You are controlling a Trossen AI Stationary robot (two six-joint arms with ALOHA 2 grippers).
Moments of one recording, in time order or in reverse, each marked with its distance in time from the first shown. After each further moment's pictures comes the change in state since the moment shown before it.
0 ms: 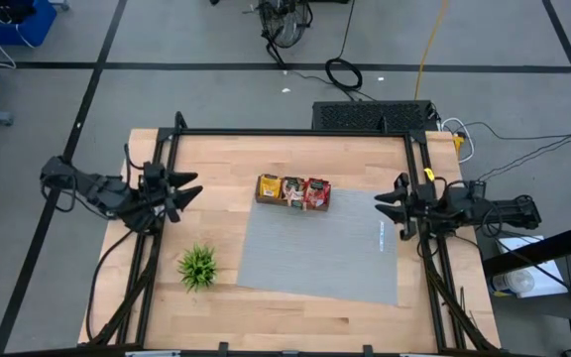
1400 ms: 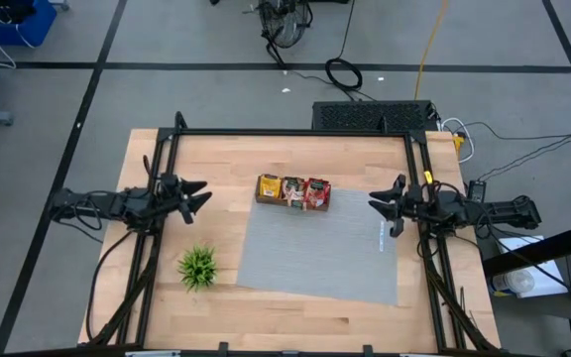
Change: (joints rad) left arm 0.319 -0.380 -0.465 0.119 0.298 -0.008; right arm -0.002 -0.004 -0.081 -0.023 0.153 0.015
